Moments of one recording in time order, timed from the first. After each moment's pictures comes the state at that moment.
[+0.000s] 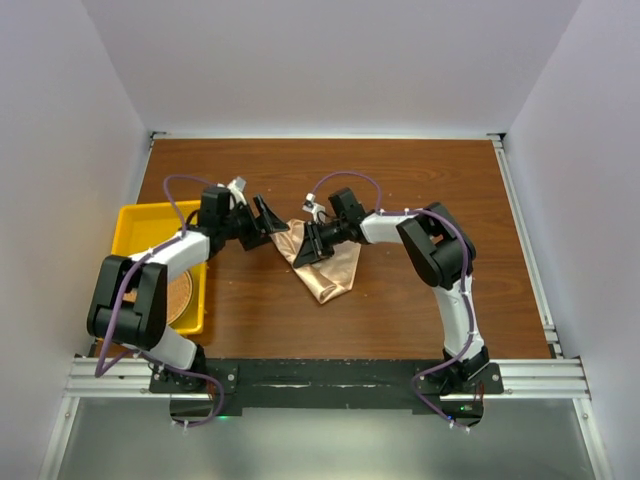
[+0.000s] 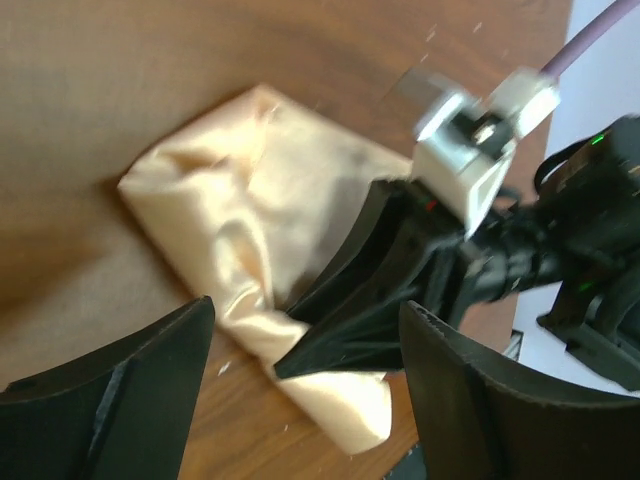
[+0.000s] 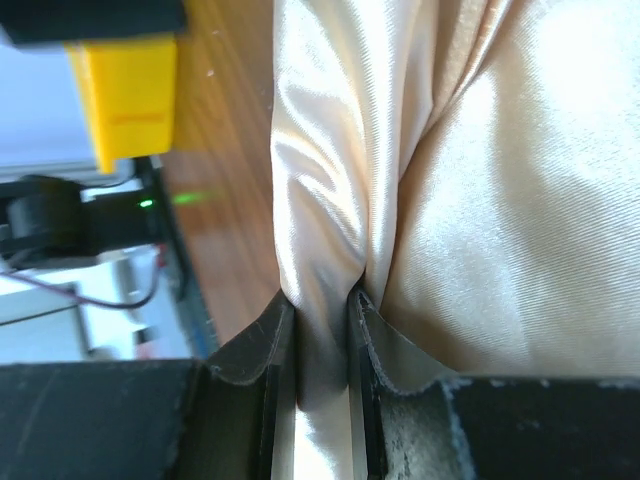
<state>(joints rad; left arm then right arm) -0.19 1.53 0.80 0.04 0.49 -0.74 0.60 2.18 1.32 -0.01 -0.88 0.47</state>
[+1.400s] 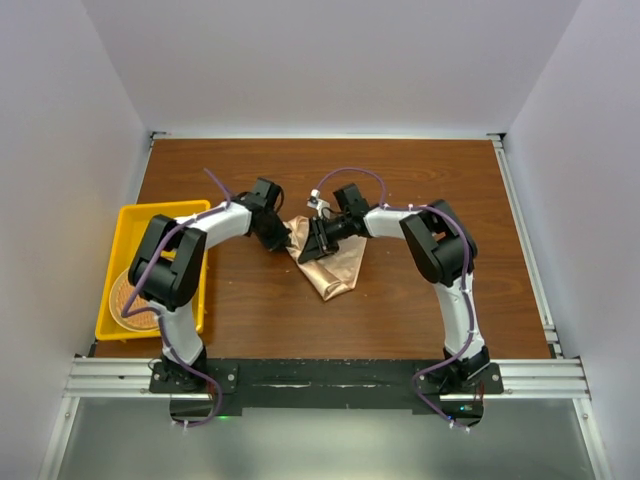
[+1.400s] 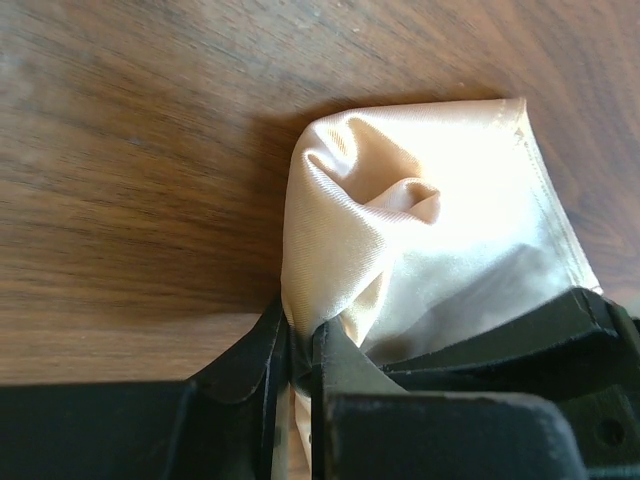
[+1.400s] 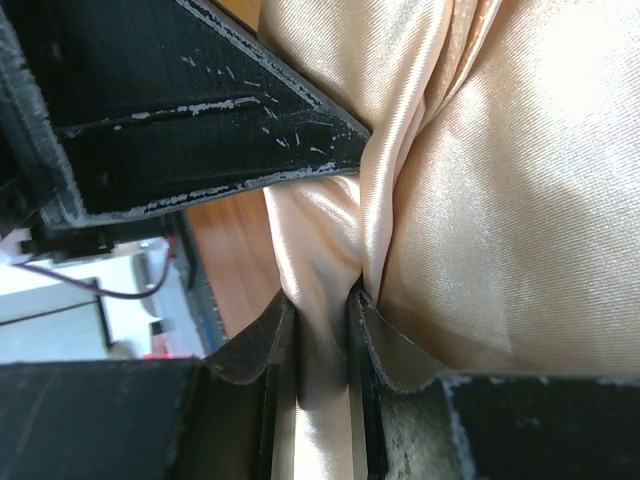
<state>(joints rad) -0.40 1.85 1.13 -0.42 0.08 -1.03 0.55 2.21 1.34 -0.04 -0.95 0.46</state>
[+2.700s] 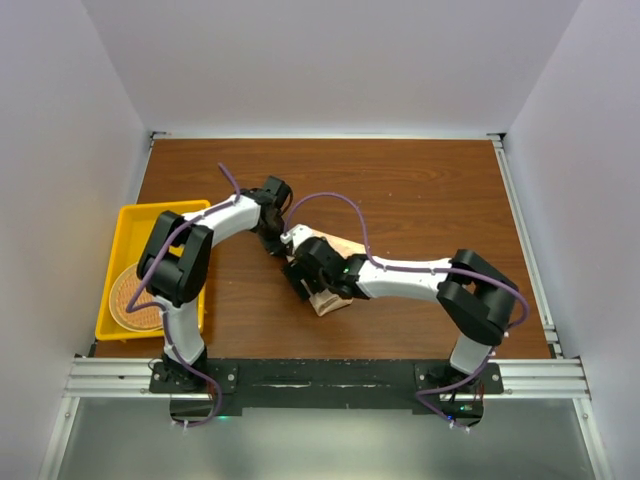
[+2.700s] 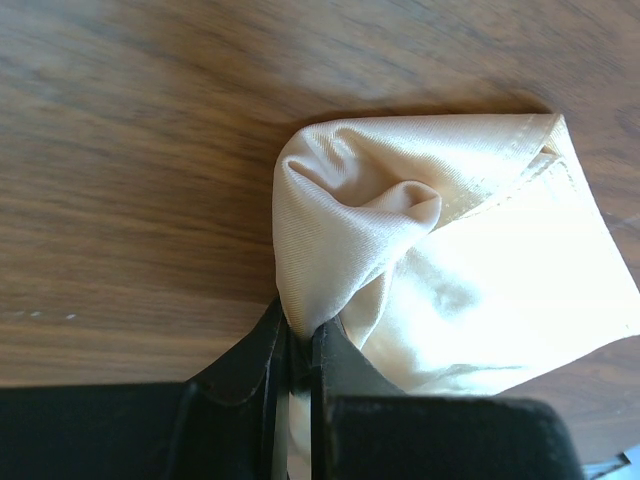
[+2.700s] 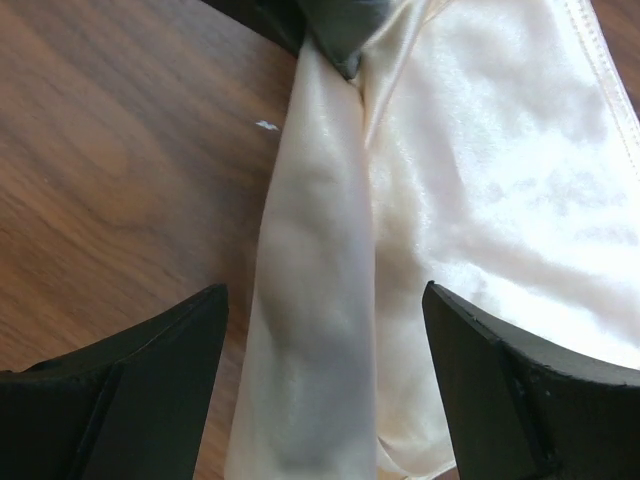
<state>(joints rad) -0.45 1.92 1.28 -0.70 0.06 -0.95 1.03 1.76 1.05 -0.15 0.27 0.23</state>
